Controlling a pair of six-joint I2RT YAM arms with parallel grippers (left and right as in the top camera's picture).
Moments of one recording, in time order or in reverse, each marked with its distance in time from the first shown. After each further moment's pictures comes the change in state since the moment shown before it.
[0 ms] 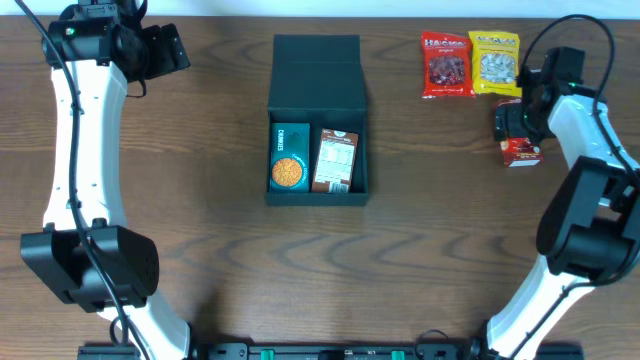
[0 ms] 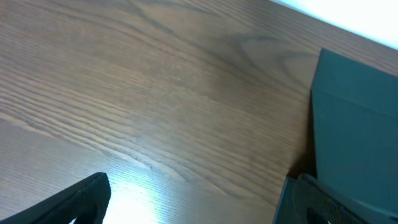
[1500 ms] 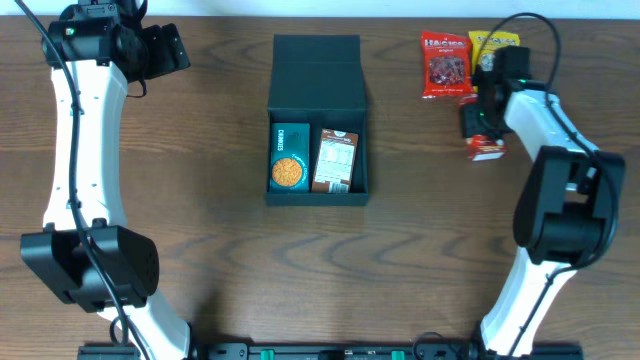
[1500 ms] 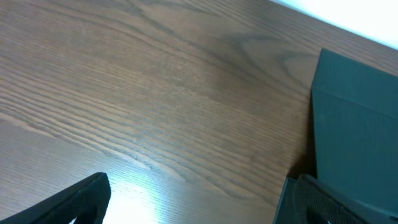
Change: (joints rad) left arm 0.000 0.000 0.000 0.000 -0.008 0.002; right arm 0.182 0.063 0.011 0.020 -0.030 0.099
